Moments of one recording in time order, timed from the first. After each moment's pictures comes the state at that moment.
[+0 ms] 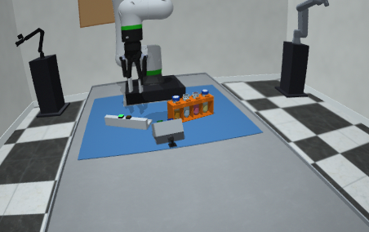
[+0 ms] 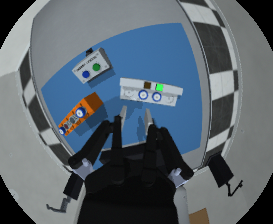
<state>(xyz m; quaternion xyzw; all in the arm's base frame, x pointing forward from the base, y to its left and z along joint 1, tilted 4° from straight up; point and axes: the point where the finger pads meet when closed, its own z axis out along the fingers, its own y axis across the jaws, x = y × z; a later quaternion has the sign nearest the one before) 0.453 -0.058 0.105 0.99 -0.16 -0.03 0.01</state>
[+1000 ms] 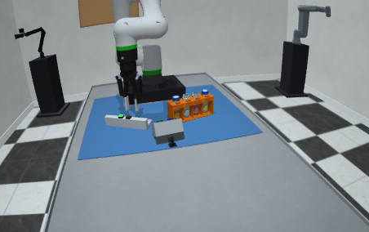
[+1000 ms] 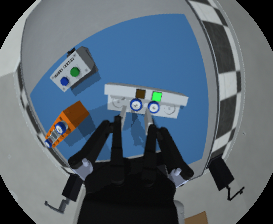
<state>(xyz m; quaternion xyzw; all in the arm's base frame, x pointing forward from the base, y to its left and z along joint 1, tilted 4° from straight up) 0.452 -0.085 0.019 0.99 -0.16 -0.03 0.01</state>
